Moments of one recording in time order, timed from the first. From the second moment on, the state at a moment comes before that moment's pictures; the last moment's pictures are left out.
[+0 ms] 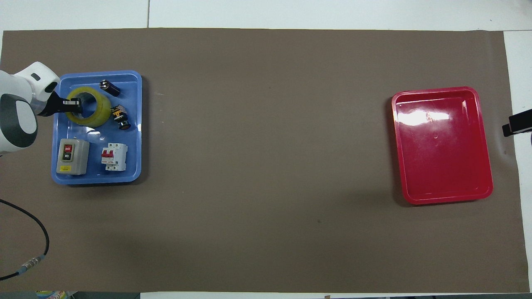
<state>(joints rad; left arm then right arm) 0.09 0.45 0.06 -1.78 -0.06 2.36 0.20 0.01 0.01 -0.14 -1.53 -0.02 1.46 -0.14</state>
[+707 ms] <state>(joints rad) -0.13 0.23 0.05 -1.81 0.01 2.15 -0.17 0.02 0.01 -0.14 -1.53 -0.02 1.44 -0.14</state>
